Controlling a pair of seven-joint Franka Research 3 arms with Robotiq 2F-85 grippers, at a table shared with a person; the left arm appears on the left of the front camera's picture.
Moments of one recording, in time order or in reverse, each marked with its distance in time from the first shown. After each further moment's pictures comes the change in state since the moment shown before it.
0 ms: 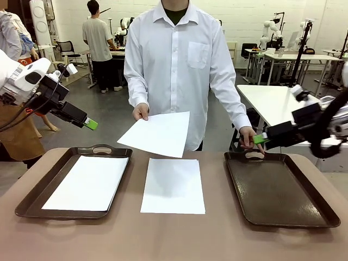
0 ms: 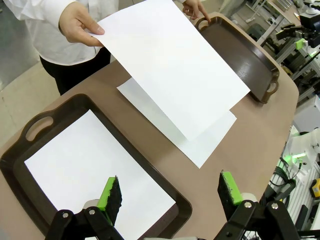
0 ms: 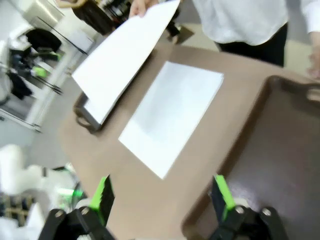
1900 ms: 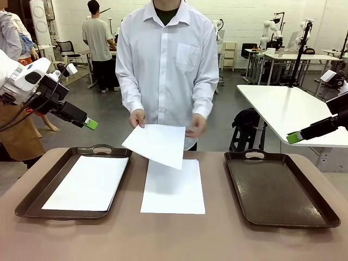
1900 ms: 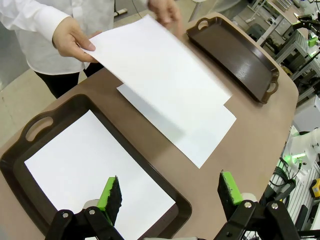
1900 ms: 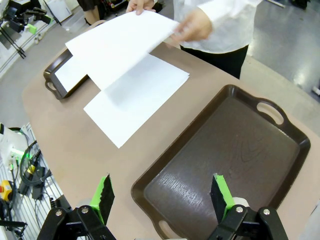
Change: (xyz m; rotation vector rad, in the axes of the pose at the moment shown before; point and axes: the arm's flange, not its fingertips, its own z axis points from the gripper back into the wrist) left arm 0.000 0.000 0.000 -0.001 -0.001 0.000; right arm -0.011 0.022 0.091 -0.220 0.037 0.323
